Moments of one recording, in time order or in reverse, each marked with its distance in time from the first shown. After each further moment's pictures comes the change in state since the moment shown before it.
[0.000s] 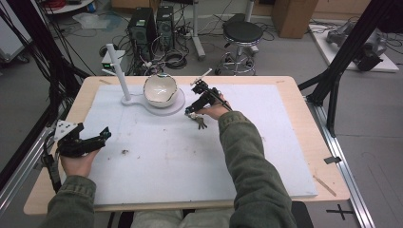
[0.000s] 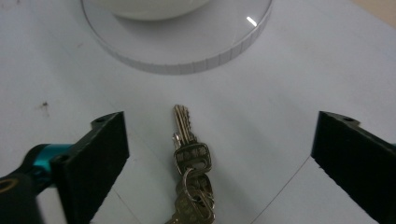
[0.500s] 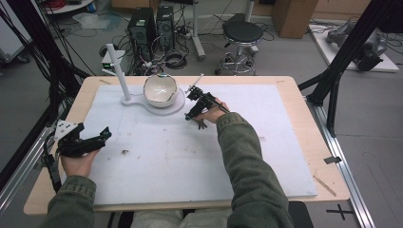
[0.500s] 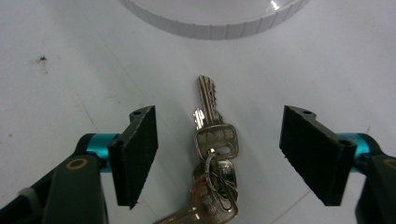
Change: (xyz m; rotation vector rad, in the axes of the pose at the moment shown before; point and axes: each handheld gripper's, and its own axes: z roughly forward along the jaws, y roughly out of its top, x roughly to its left) left arm 0.000 0.000 0.001 0.004 -0.003 -0.002; right arm 0.011 -0.002 0.017 0.117 0.029 -0.099
